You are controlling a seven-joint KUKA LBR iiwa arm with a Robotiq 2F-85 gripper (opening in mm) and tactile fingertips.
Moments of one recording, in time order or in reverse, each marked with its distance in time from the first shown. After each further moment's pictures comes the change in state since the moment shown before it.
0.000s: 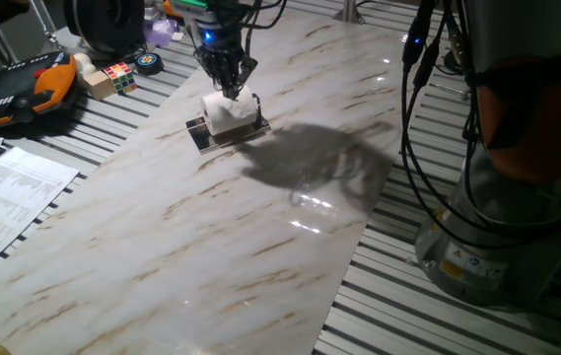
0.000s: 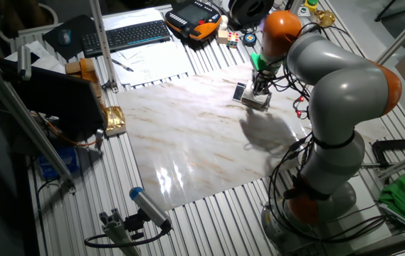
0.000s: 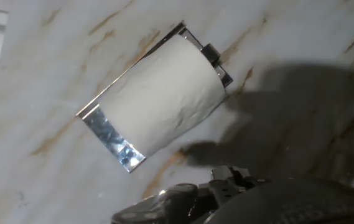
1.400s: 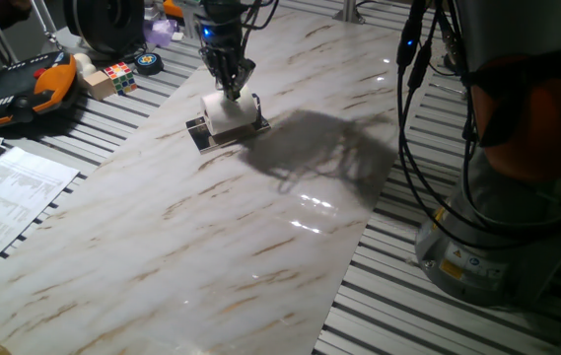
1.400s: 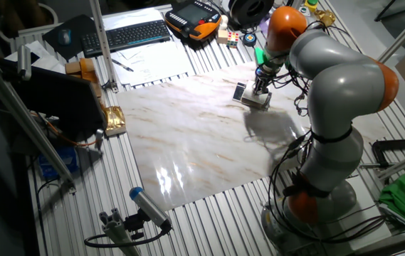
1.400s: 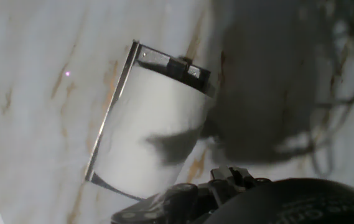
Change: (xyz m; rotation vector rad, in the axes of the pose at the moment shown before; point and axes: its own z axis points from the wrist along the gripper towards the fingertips) arm -0.007 0.004 0.007 0.060 0.040 0.234
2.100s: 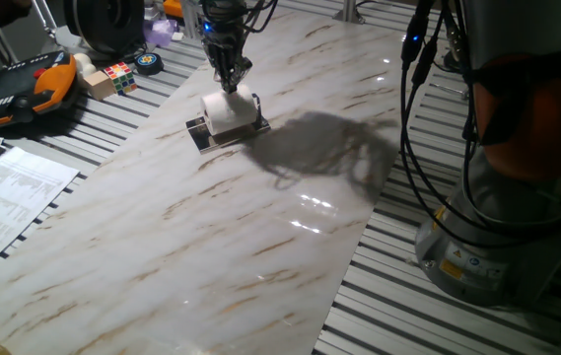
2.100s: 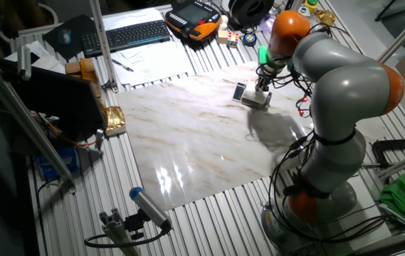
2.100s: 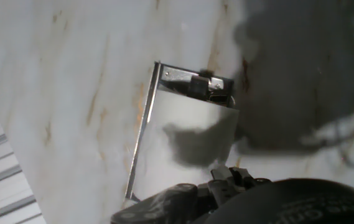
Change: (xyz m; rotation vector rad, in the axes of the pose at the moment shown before) arm -0.016 0.024 -0.001 -0.091 0.012 0.085
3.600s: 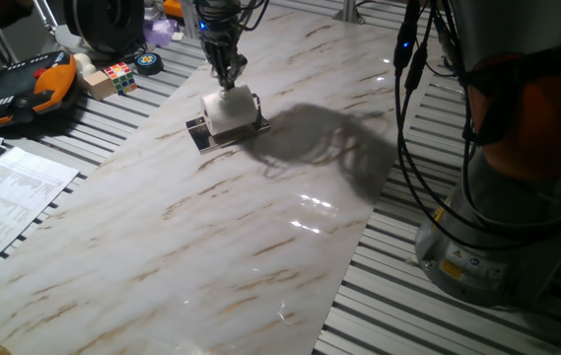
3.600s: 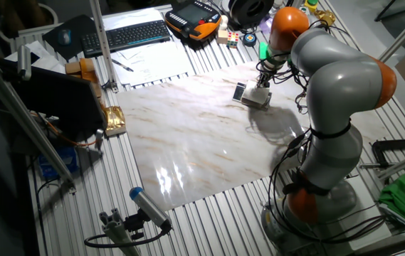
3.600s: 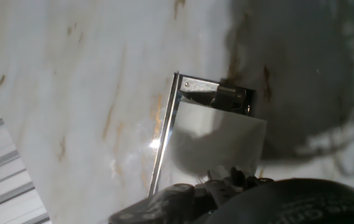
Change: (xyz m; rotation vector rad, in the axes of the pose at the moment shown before) arm -0.008 0.024 0.014 0.010 -0.028 0.024
